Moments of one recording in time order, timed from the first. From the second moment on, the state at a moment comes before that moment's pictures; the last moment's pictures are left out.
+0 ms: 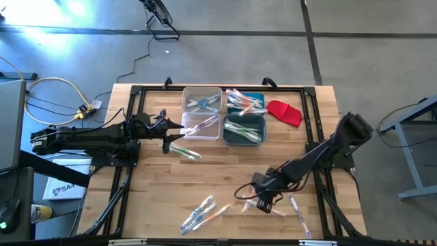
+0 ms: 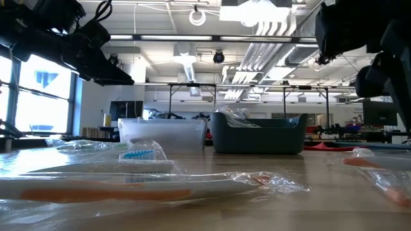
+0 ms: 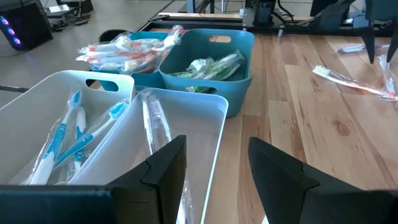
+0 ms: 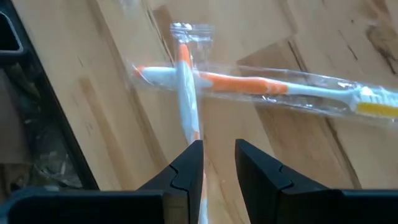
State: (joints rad) left arm 0.26 0.66 0.23 0.17 0.05 0.05; right arm 0.55 1.62 0.96 -0.49 -0.08 1.04
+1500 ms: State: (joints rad) left arm 0.26 0.66 0.23 0.13 0.05 0.05; right arm 0.66 1.79 0.96 -0.35 0.00 1.07
